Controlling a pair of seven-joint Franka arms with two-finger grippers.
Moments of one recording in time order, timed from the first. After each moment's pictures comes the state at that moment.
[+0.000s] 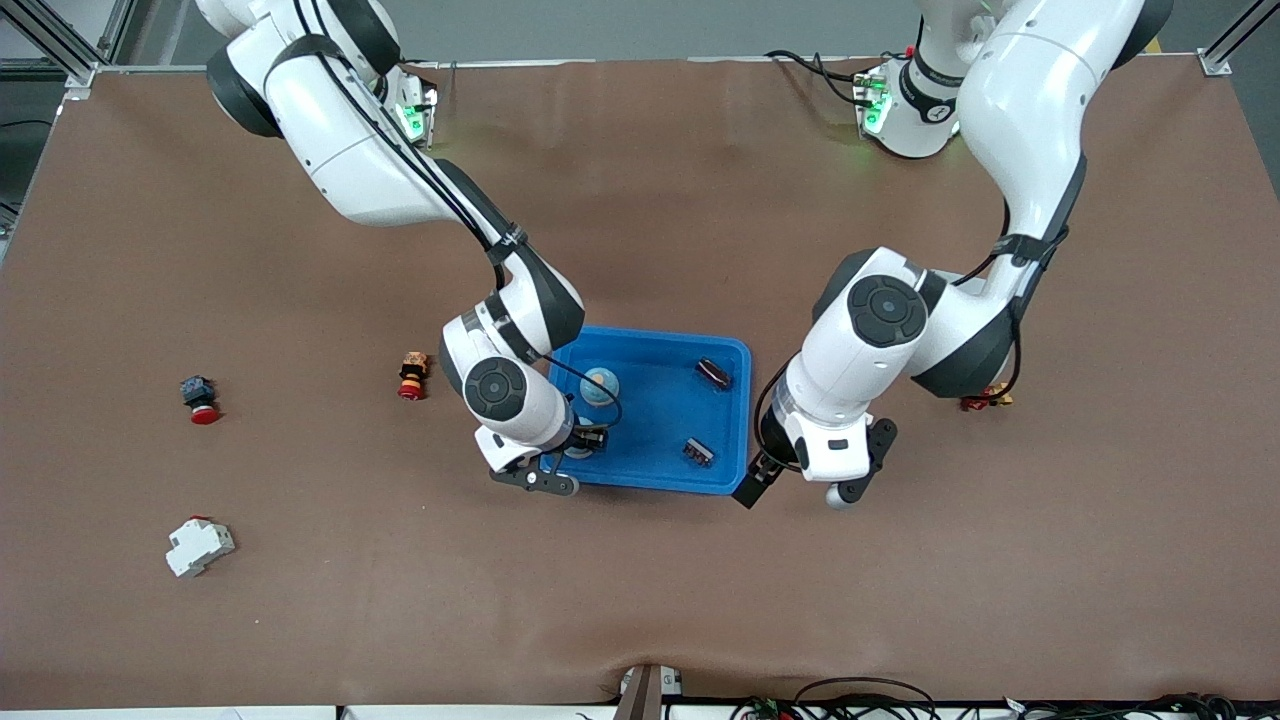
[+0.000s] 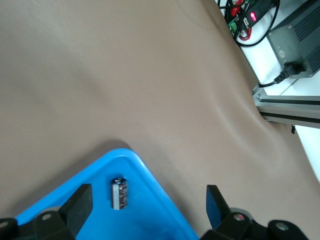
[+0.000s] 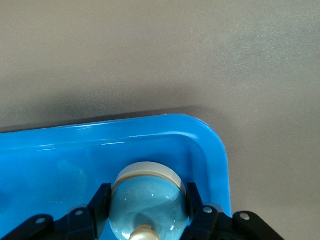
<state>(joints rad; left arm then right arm) -0.15 0.67 -0.44 -1.36 0.28 2.26 -1.49 0.43 0.93 0.16 -1.26 0.01 2.21 0.74</state>
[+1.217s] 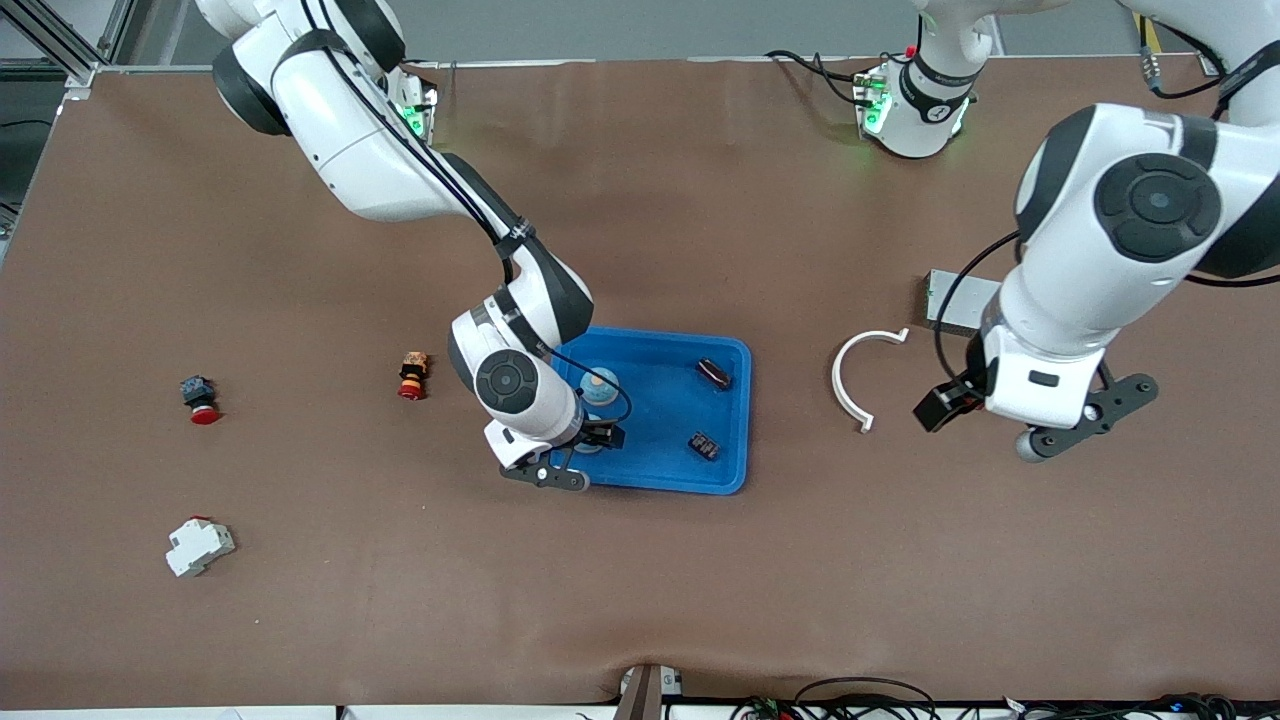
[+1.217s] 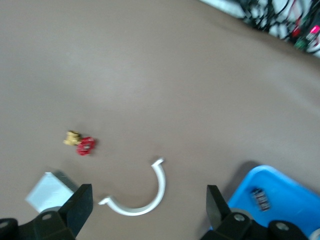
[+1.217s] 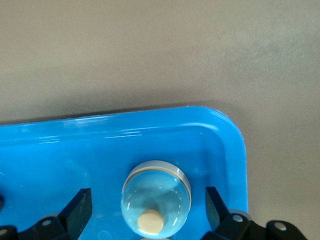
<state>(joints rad) 0.05 0.38 -0.43 -1.36 0.29 1.72 -0.81 0.45 0.92 0.16 -1.24 0.01 2.20 0.74</state>
